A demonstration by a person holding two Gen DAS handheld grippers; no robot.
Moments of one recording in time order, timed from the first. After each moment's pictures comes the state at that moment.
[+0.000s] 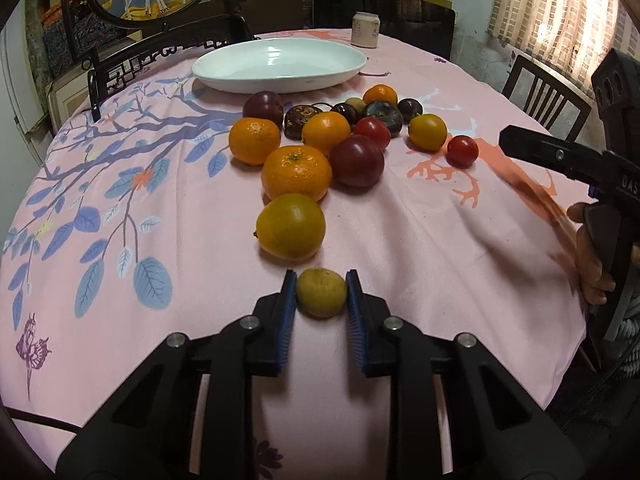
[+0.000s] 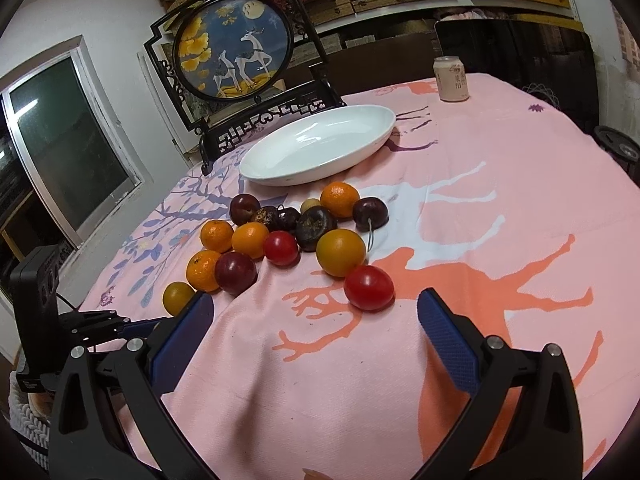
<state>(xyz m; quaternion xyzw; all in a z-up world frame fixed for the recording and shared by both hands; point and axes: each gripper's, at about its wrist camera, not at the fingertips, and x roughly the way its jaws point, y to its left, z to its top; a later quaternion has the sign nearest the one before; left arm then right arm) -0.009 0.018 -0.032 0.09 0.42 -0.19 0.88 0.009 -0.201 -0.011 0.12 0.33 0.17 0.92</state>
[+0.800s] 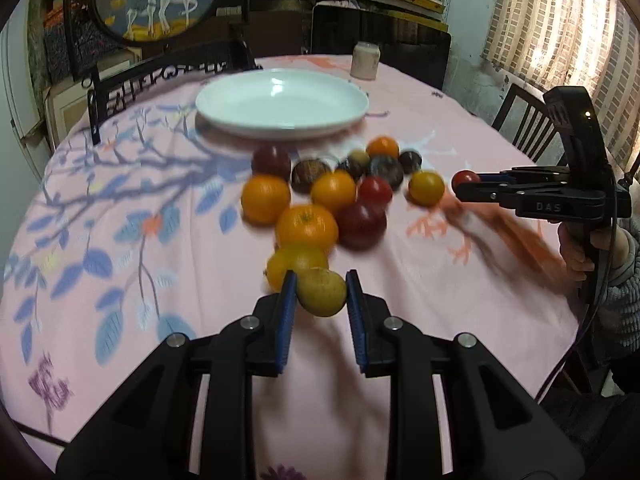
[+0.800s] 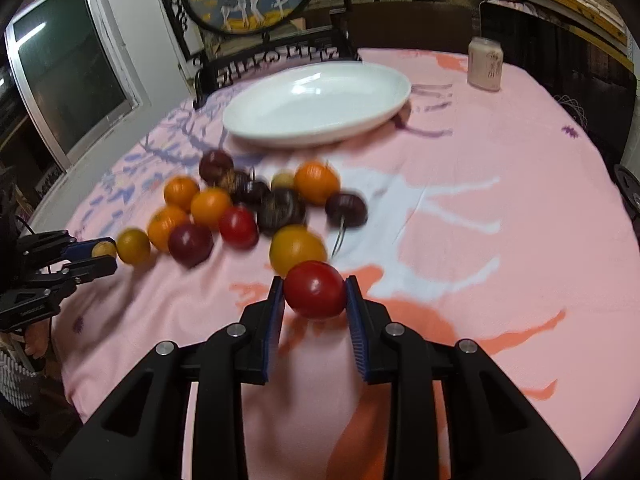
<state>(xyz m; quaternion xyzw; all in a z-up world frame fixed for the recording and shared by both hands) 0.024 0.026 0.006 0.05 0.39 -0.21 0.89 0.064 -0.215 -0.002 0.02 0.41 0.20 0.89</state>
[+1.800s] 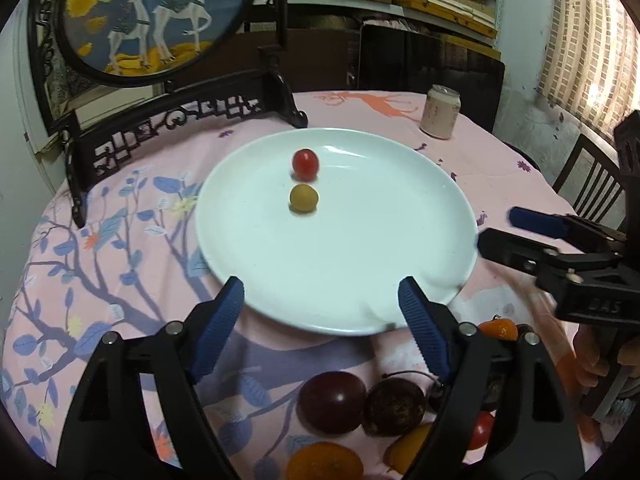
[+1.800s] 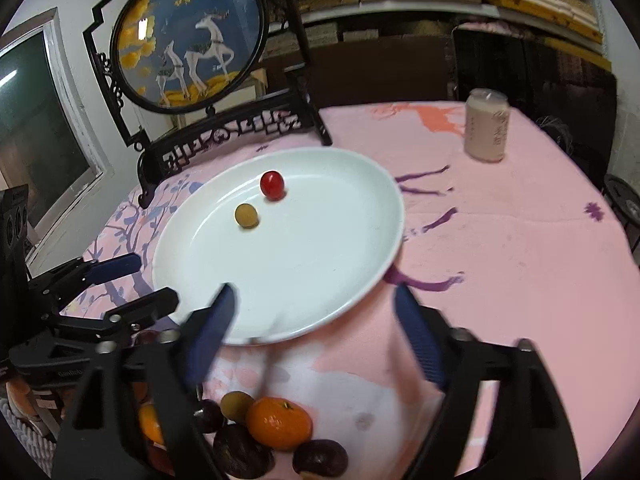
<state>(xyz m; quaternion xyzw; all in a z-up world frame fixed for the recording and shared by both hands) 0.204 -0.004 0.016 0.04 0.36 -0.13 0.92 0.200 -0.197 0.019 0.06 0.34 0.14 0.93</state>
